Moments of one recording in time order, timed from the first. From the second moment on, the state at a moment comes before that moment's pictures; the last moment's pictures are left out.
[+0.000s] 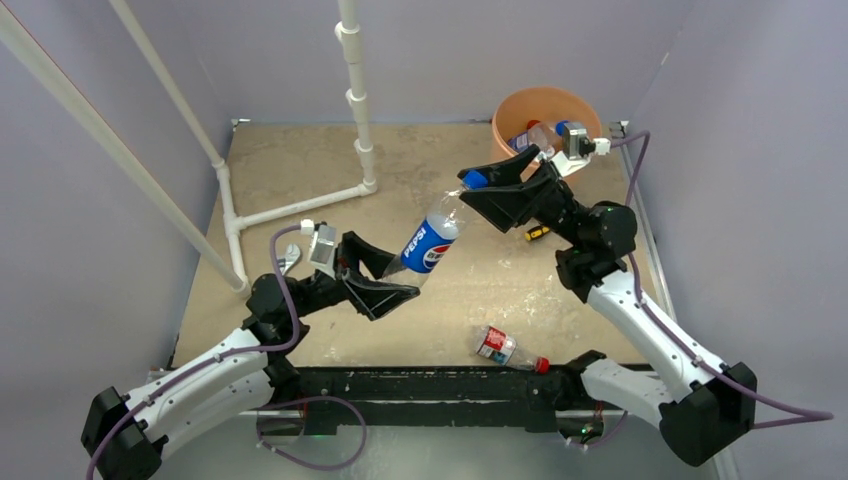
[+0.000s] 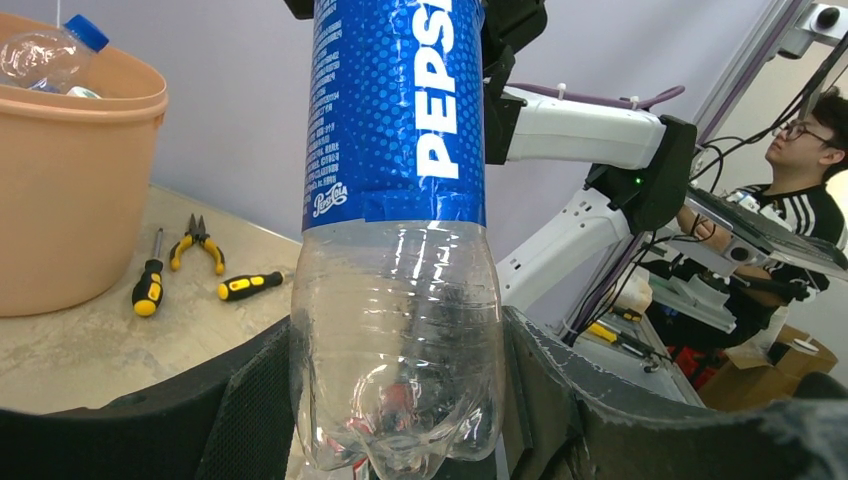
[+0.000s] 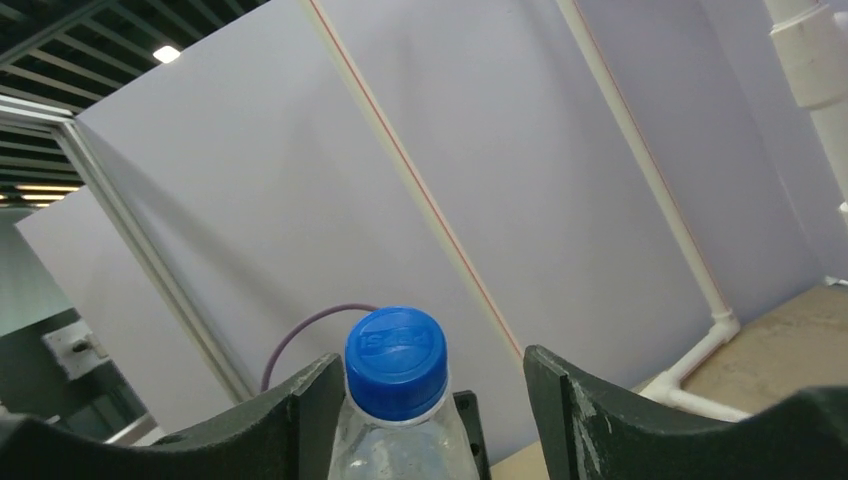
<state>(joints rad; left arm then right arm) -0.77 0.70 0.39 0.75 0.50 -0.64 0.46 1.02 0.85 0.88 -0.64 1.03</state>
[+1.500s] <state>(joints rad) -0.77 0.36 0.38 0.34 0.03 -0.61 0.35 1.17 1.16 0.75 0.83 -0.15</state>
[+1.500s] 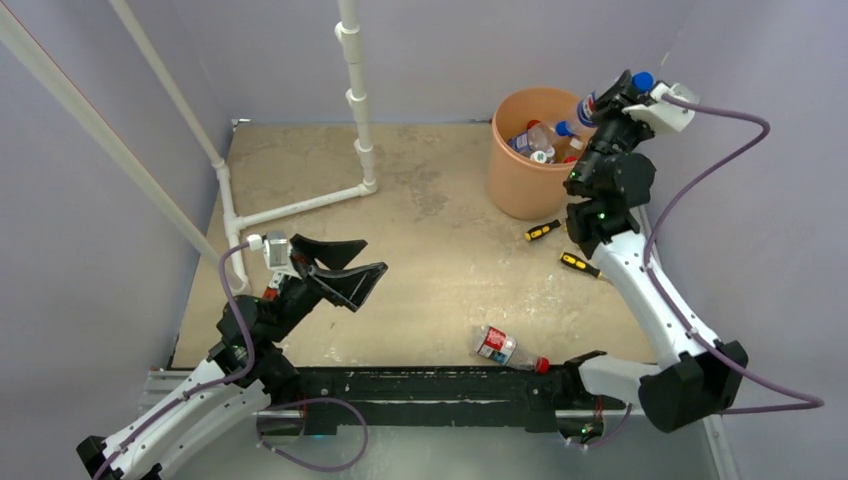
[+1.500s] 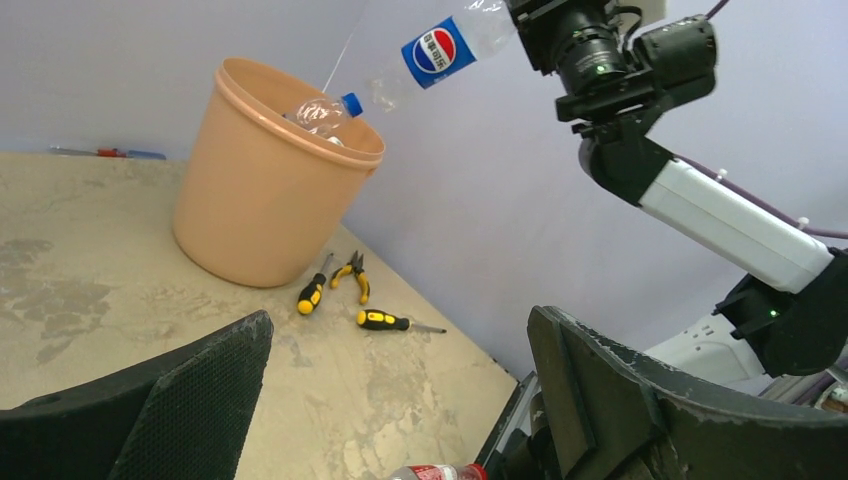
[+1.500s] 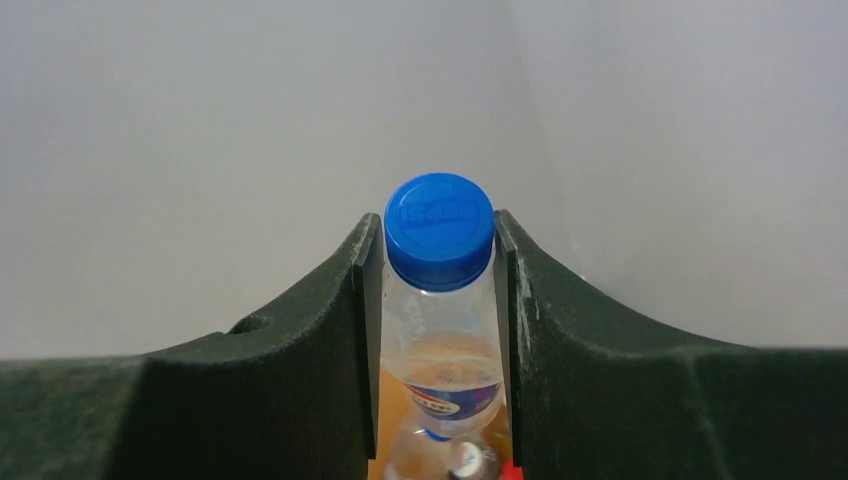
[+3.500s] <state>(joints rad) -0.77 0.37 0.34 0.35 0.07 -0.68 0.20 1.59 1.37 0.17 0.46 0.09</state>
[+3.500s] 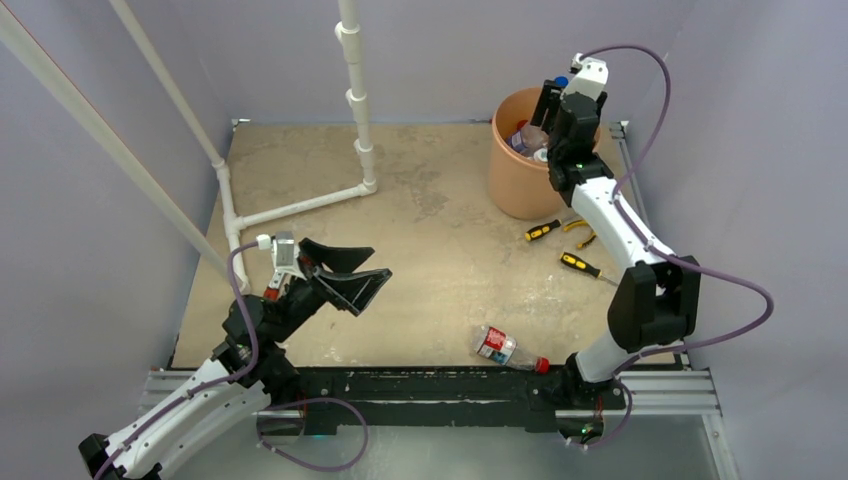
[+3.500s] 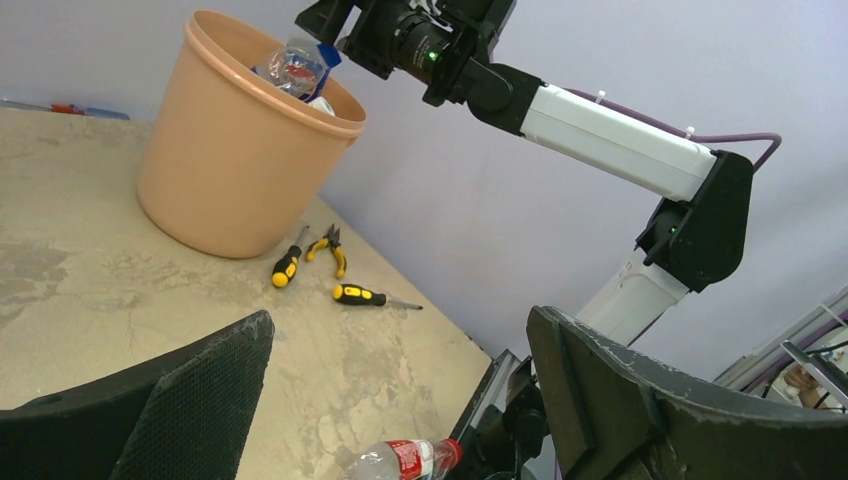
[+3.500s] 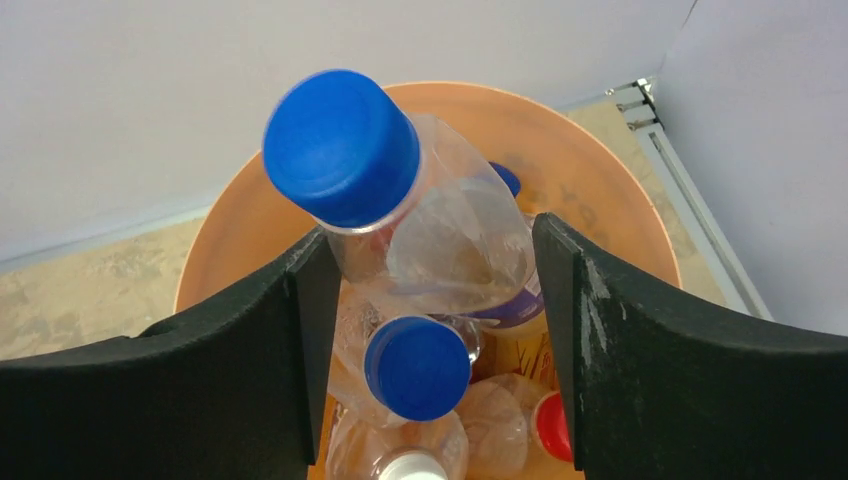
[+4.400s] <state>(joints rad) -0.77 0.34 0.34 0.35 0.08 -0.72 0.19 1.53 1.55 0.08 0.40 0.20</state>
